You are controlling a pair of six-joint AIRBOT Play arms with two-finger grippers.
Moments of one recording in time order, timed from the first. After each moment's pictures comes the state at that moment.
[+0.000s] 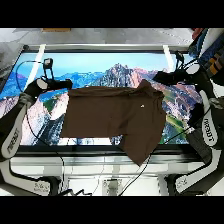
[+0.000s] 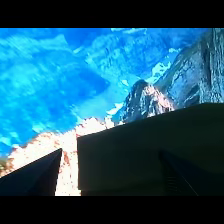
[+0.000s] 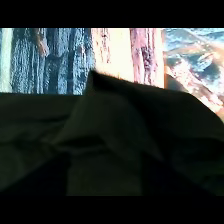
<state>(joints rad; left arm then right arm) 0.02 -1.63 1.38 1.13 -0.53 -1.18 -0.15 -1.75 1.71 -1.07 1.06 1.36</state>
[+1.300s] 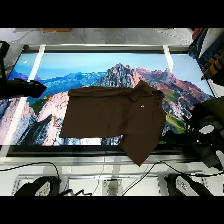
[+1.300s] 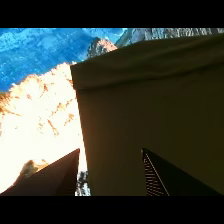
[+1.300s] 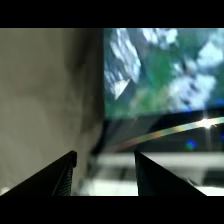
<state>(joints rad) 0.11 -0.97 1.29 1.23 -1.16 -1.20 -0.45 -1.06 0.47 -1.00 1.12 1.27</state>
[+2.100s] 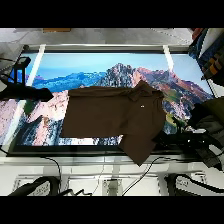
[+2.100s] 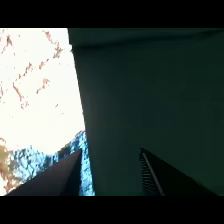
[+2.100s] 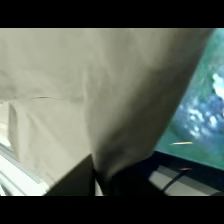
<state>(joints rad) 0.16 -1.19 1.28 1.24 -1.19 -1.20 -0.45 -1.30 0.42 -0.71 1.11 0.85</state>
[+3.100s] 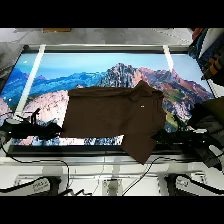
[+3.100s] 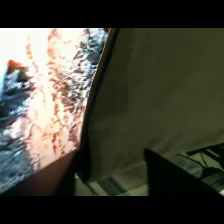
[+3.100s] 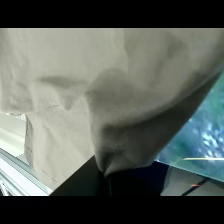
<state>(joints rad) 0.46 -1.38 0.68 0.89 -1.13 -1.00 -0.45 -1.28 0.43 -0.62 1.13 0.82</state>
